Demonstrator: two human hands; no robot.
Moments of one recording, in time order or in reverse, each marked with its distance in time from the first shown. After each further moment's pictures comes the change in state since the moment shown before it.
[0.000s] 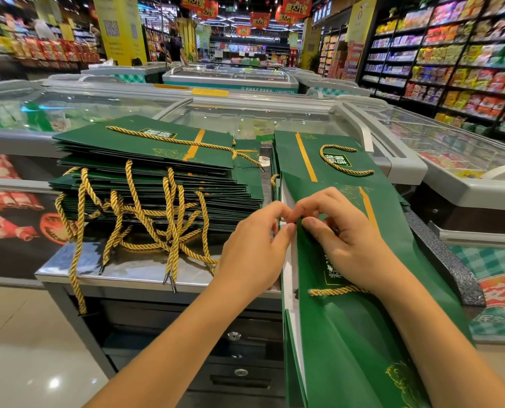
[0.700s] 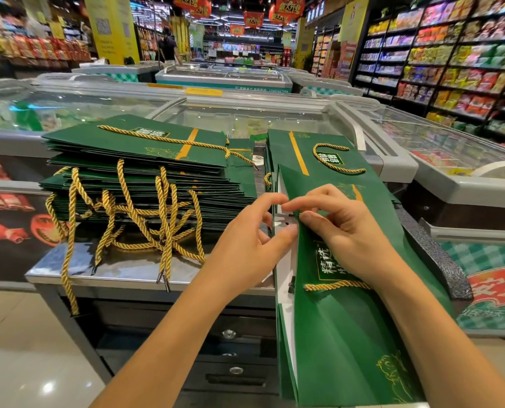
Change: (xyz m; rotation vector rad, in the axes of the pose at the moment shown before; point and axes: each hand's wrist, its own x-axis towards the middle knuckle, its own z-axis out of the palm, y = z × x) left_hand -0.004 0.004 -0.010 -0.164 -0.102 -0.027; right_hand -0.001 0.007 -0.006 0.149 0.040 0.061
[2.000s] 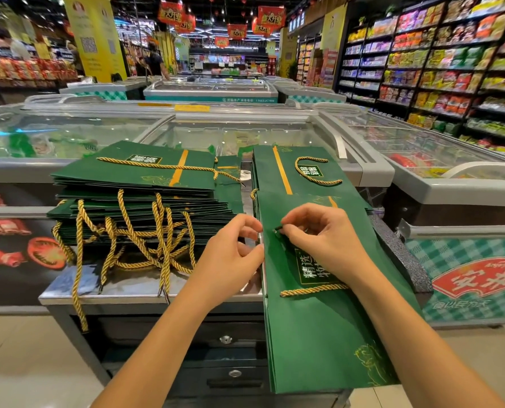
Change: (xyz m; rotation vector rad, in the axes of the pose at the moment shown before) left_hand -0.006 0.002 -0.011 -0.038 0.011 -0.074; right_hand 0.001 -0.009 0.000 0.042 0.158 0.168
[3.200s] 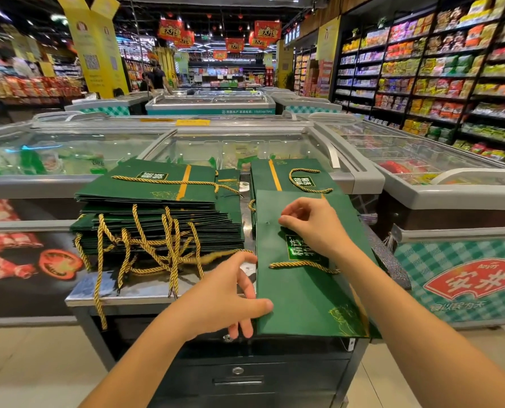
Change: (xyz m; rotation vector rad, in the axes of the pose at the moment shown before) left_hand -0.050 0.033 -0.022 0.023 -0.371 -0.246; right_hand 0.030 -0.009 -0.009 -0.260 0.059 0.144
